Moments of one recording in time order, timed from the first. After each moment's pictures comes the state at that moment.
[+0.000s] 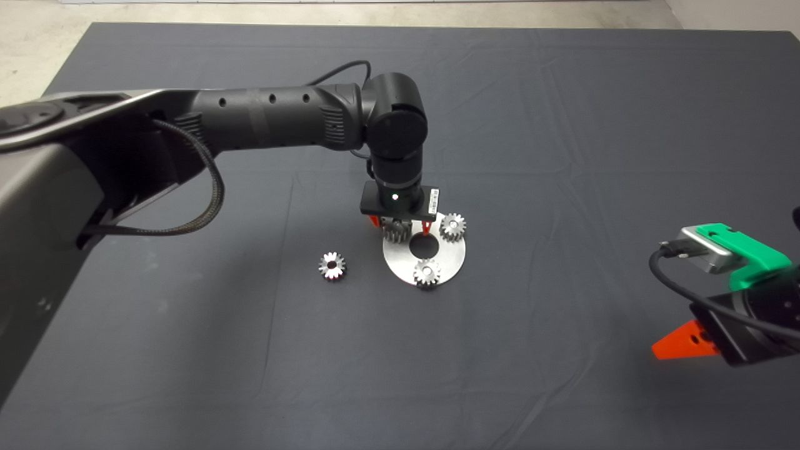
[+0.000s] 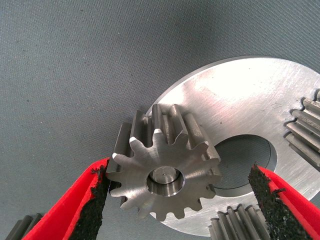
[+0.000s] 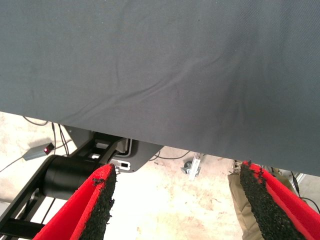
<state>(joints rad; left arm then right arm) -0.38 2.92 -1.46 0.32 1.43 -1.31 0.62 2.06 -0.38 0.03 -1.48 1.55</state>
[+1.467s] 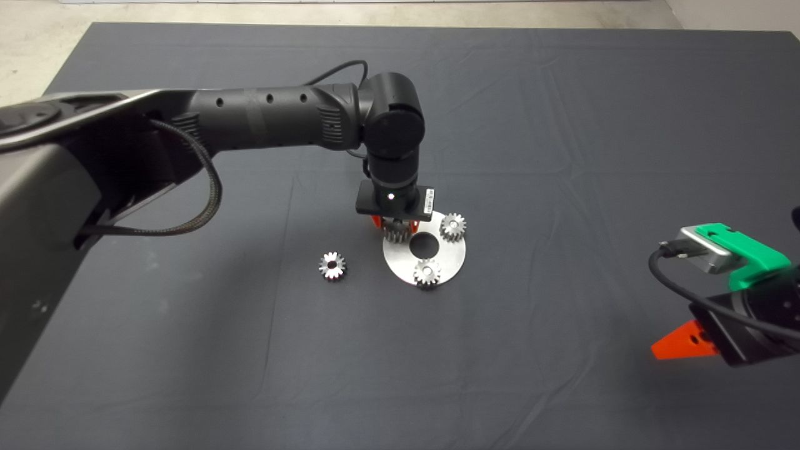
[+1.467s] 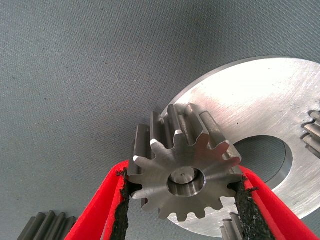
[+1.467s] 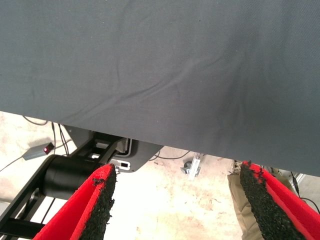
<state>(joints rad) -0.38 2.92 -1.46 0.32 1.45 -1.31 0.62 2.06 -0.38 0.03 -1.48 1.55</state>
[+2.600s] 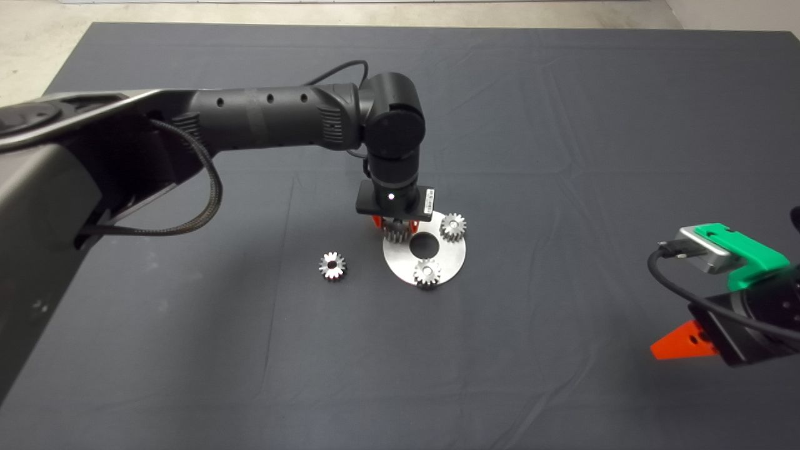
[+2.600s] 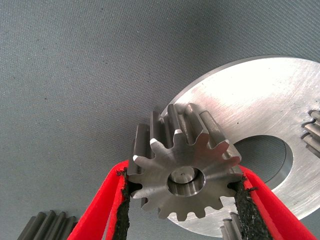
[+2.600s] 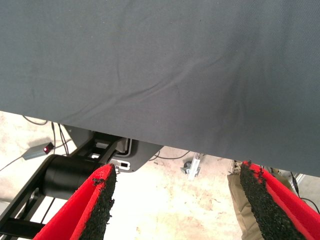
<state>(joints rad) -0.38 2.92 -1.46 0.32 1.46 -1.31 0.62 2.07 -0.38 0.03 -1.48 1.55</state>
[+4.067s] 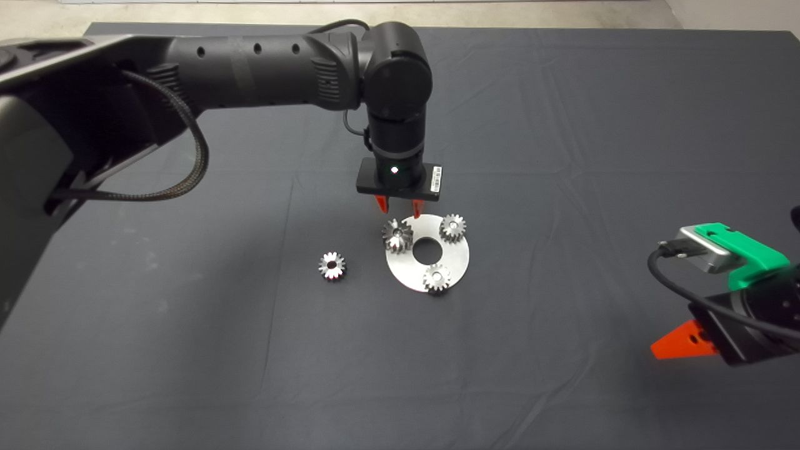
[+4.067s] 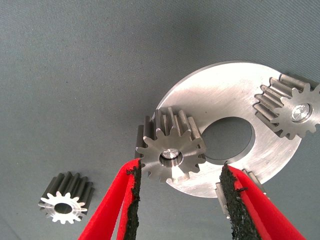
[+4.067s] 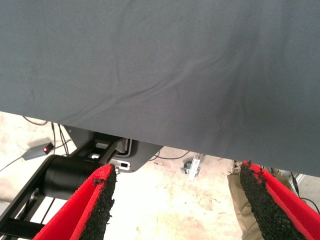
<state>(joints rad) -0.49 2.92 -1.44 0.19 1.46 -1.32 0.62 2.07 -0.38 0.03 -1.48 1.55</state>
